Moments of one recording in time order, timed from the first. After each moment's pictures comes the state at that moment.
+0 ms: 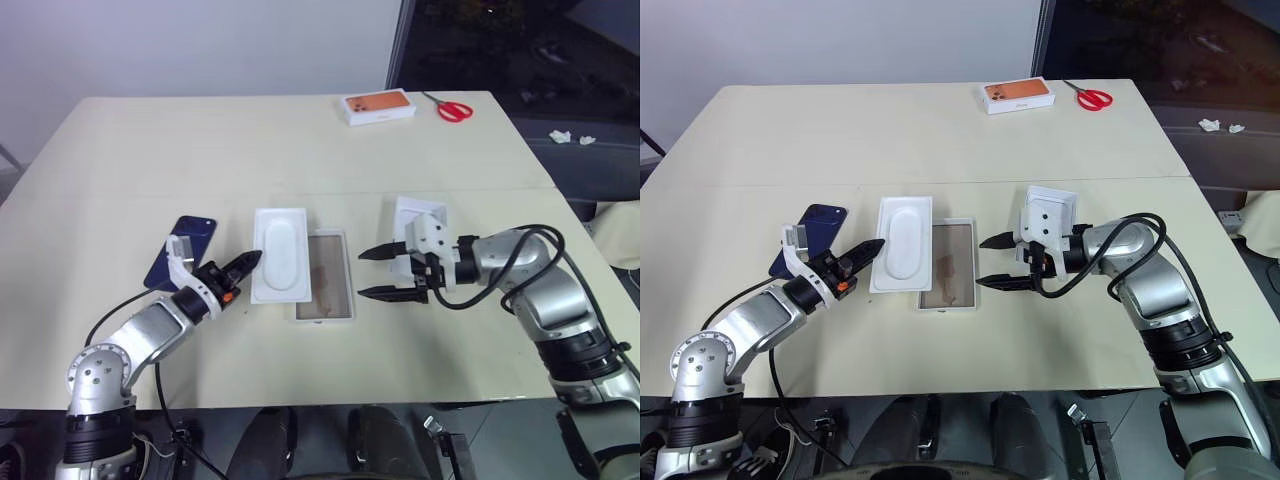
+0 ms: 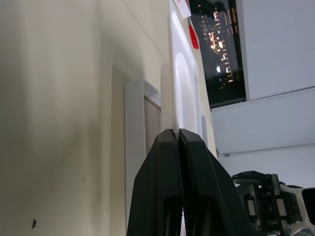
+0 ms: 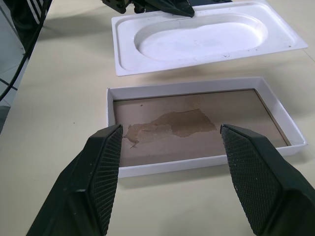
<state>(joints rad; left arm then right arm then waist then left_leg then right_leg) -0.11 0.40 0.26 -0.21 -1.69 0.86 0.16 -0.49 -0.69 0.17 -0.11 0.33 0.39 1.23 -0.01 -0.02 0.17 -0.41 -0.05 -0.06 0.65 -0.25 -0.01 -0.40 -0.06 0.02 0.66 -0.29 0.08</state>
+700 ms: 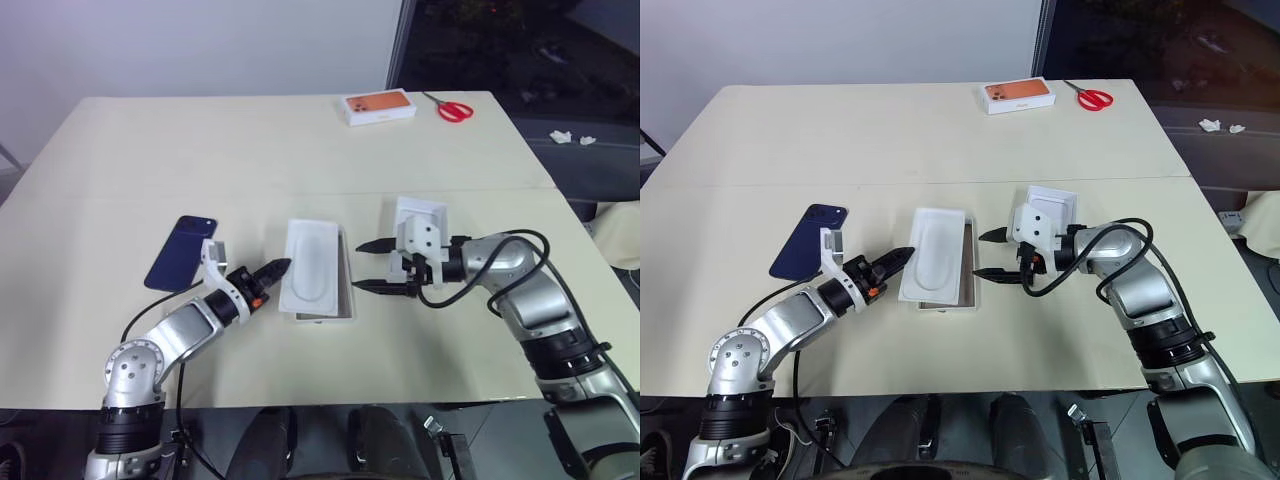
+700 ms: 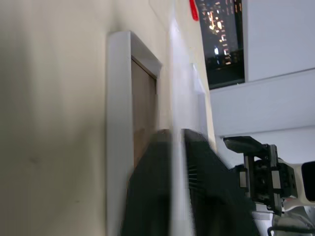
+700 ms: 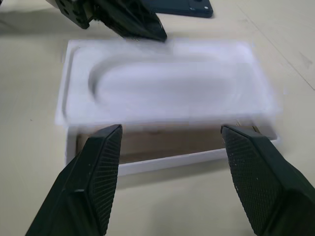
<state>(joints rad) -0.14 0.31 0.17 -0.21 -1.61 0.86 0.18 -0.50 -0.63 0.19 -0.03 0.26 0.28 1.15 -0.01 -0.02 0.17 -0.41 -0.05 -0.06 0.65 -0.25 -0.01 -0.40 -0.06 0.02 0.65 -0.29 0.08</state>
